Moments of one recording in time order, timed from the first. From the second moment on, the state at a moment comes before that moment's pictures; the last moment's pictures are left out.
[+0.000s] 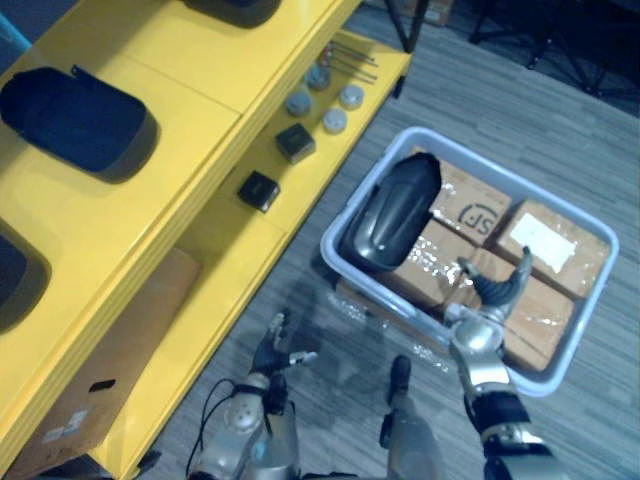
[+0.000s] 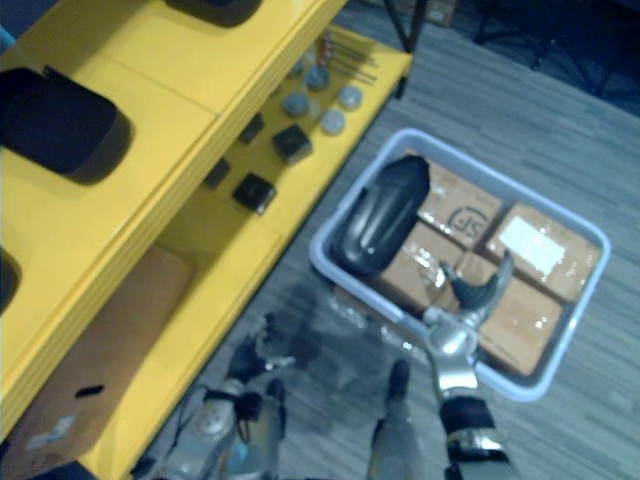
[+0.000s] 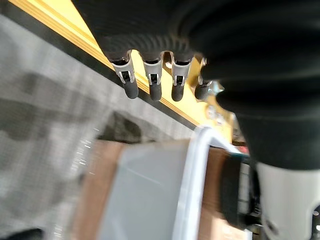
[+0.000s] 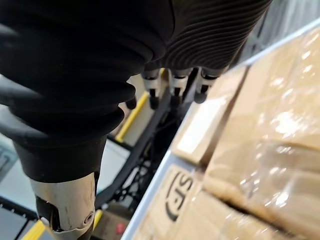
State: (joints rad) left arm 0.08 0.18 -0.33 0.40 -0.06 -0.25 0.15; right arm -0.34 -0.21 -0.04 0.49 -0.06 -0.09 -0.80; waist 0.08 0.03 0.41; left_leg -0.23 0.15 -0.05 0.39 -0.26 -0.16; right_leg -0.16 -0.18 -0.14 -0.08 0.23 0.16
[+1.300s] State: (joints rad) left arm 0.04 0.15 -0.29 0.62 -0.11 -0.33 0.14; right arm -0.57 -0.27 0.02 0.65 -0.05 0.14 -0.76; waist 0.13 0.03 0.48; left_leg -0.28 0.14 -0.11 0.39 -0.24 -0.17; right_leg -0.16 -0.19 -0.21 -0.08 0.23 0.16
